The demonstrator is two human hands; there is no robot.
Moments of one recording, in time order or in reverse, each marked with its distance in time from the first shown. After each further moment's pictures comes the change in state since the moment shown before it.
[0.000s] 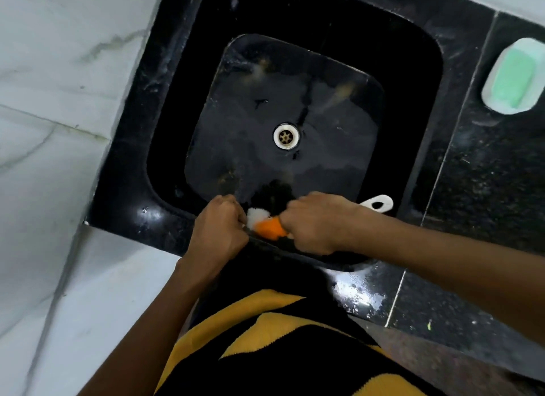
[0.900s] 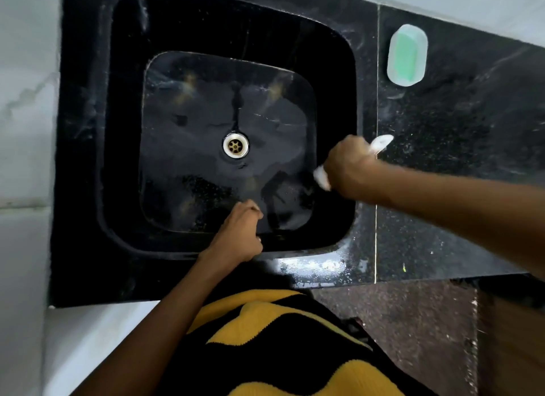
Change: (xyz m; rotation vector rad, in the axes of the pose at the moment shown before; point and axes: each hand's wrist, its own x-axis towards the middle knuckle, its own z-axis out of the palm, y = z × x) left_hand 0.046 0.021 0.030 -0.029 -0.456 0.327; right_hand -0.034 0.052 -0.018 -0.372 -0.421 0.755
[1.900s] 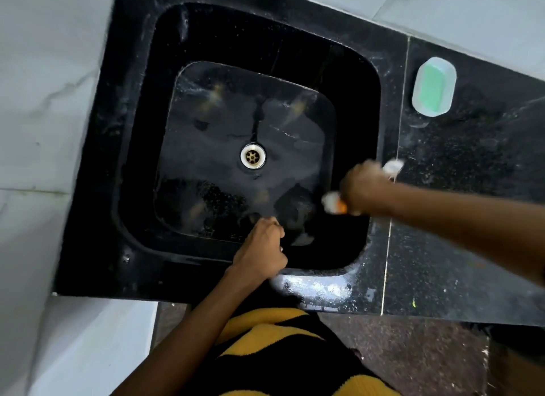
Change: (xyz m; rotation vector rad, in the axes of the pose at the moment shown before) left_hand 0.006 0.021 0.026 -0.055 0.135 0.019; right_hand 0.021 0.006 0.009 0.066 -0.103 0.015
